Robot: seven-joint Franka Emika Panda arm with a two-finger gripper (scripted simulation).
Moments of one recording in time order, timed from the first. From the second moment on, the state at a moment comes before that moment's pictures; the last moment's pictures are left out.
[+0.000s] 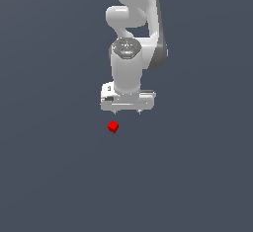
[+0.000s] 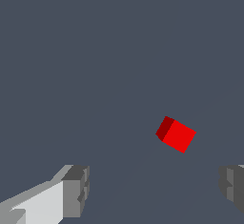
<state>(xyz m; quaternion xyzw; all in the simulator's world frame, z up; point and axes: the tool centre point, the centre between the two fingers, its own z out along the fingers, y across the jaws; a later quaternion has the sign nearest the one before) -0.013 0.003 0.167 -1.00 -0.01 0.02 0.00</state>
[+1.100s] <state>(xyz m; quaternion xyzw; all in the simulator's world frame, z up) -0.018 -0.046 0.067 -0.99 0.16 0.01 0.00</state>
